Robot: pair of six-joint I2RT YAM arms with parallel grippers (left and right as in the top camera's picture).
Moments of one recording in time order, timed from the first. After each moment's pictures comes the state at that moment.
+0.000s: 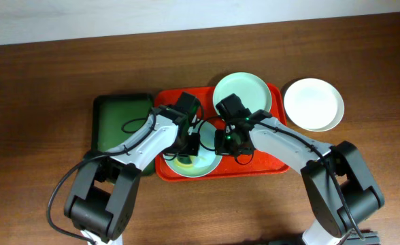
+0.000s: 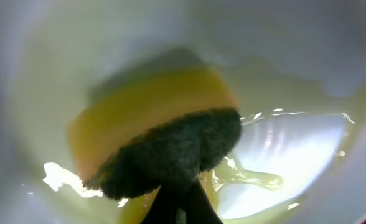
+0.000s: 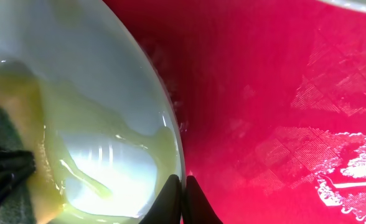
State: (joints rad) left arm -0.55 1.96 1.29 -0.82 0.13 -0.31; right arm 0.46 1.79 1.06 -0.60 -0.20 0.58
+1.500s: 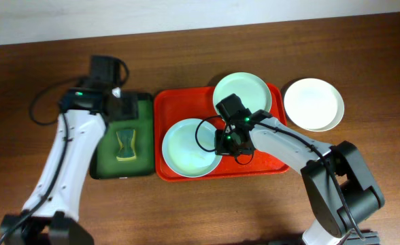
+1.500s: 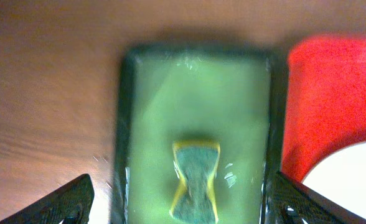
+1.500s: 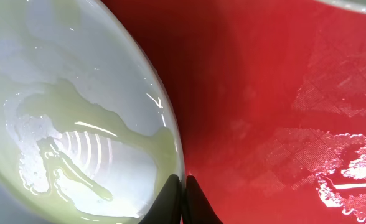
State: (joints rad) left arm -0.15 1.64 1.47 -0.94 -0.22 -0.14; right arm 0.46 1.79 1.05 -0.60 -0.20 0.58
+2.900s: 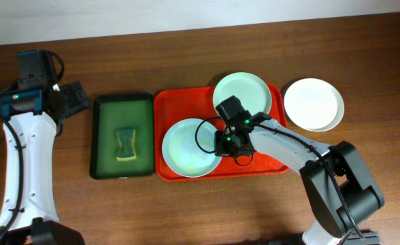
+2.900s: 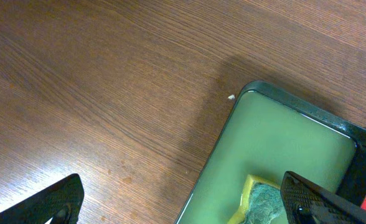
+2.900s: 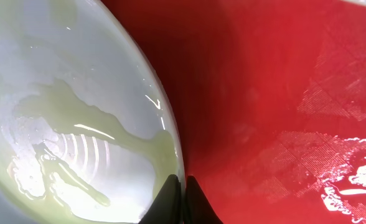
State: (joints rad) left arm 0.14 1.63 1.54 -0.99 -0.23 -0.26; right arm 0.46 1.79 1.03 -0.56 -0.19 0.58
